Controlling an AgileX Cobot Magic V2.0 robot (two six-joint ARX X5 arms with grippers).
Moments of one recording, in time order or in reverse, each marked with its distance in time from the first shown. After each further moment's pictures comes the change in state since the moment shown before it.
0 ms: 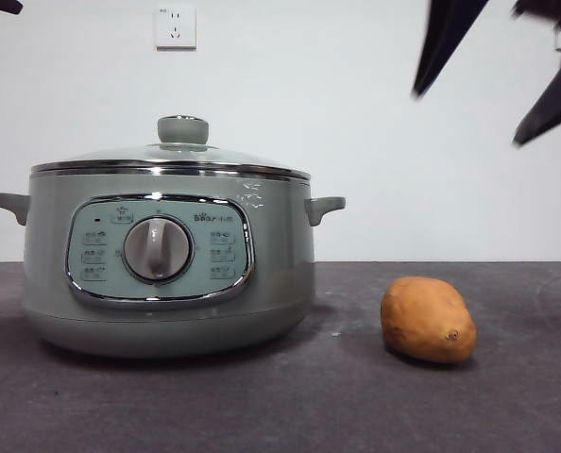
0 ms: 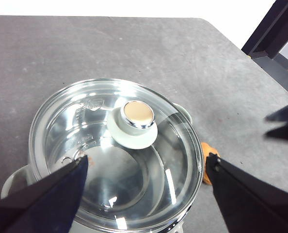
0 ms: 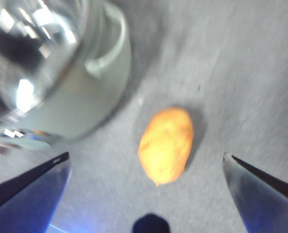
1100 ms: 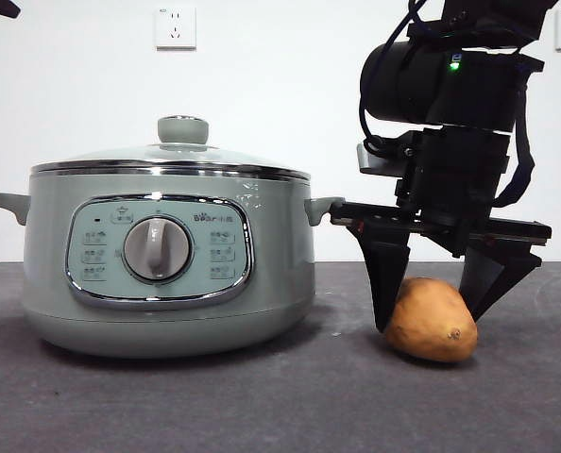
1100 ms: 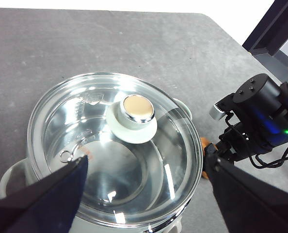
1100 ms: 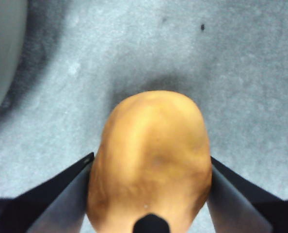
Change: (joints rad) left arm 0.000 0.000 0.000 -0.021 0.000 0.000; right arm 0.109 0.502 0.000 0.167 0.166 0.116
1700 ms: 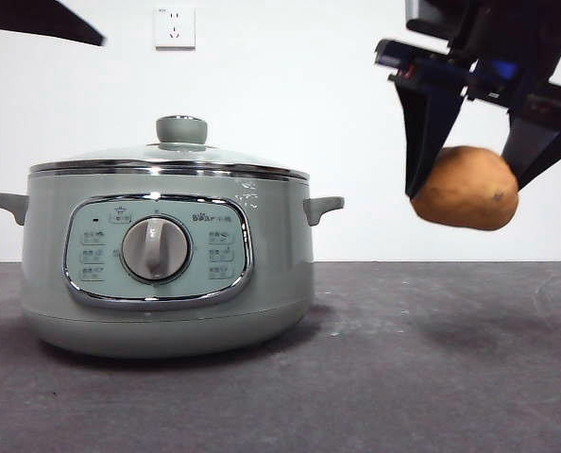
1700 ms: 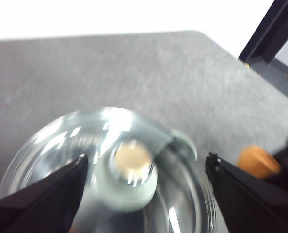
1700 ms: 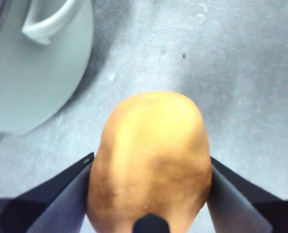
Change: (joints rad) left arm -0.174 0.204 0.000 0.334 -0.140 -0.062; right arm 0.000 -0.359 0.000 -0.176 0.001 -0.023
